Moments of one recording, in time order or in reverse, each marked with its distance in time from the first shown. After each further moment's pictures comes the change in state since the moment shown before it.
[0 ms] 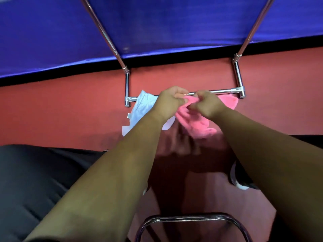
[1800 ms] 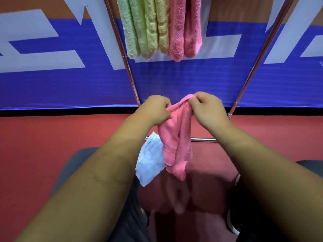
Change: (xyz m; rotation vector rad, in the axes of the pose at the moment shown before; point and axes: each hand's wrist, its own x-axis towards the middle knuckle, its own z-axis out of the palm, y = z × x) left_hand -0.125 0.200 -0.093 0.995 0.233 0.246; right_hand -0.118 -0.185 -0.092 0.001 0.400 -0.367
